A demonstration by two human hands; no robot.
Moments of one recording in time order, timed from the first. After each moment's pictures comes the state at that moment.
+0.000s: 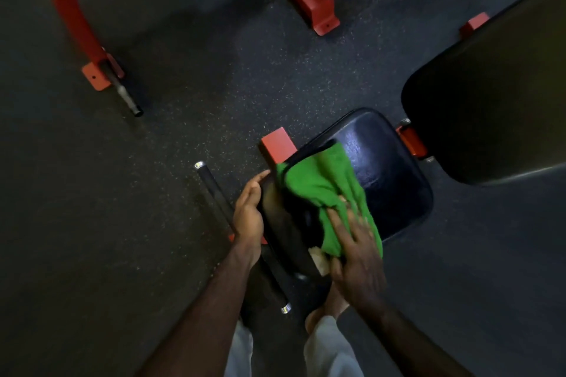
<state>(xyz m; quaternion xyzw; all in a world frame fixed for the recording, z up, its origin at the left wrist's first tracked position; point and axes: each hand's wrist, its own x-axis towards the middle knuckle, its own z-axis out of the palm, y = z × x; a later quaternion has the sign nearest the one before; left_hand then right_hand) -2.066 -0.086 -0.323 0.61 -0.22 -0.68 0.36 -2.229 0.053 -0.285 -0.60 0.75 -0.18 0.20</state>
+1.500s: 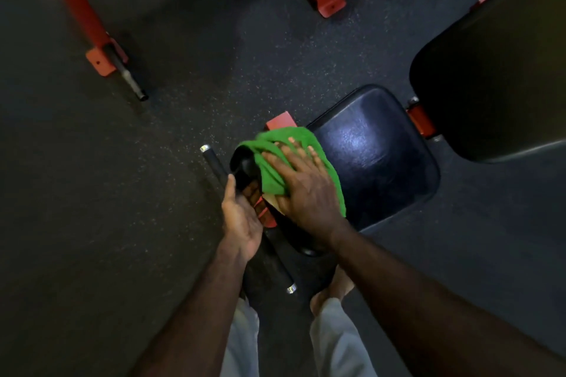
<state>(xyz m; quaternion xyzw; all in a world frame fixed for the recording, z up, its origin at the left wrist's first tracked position) -2.026 -0.063 -0.297 0.57 0.02 -0.76 0.31 -2.171 -0.052 -0.278 -0.71 0.68 -0.09 0.17</state>
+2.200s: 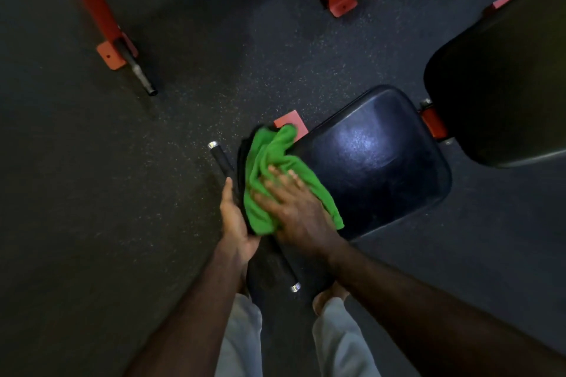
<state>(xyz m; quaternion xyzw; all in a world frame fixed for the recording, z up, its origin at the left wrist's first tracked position) -2.004 -0.060 -0.300 0.57 0.06 -0.76 0.32 -2.146 -0.027 -0.284 -0.82 0.54 -0.07 0.19</state>
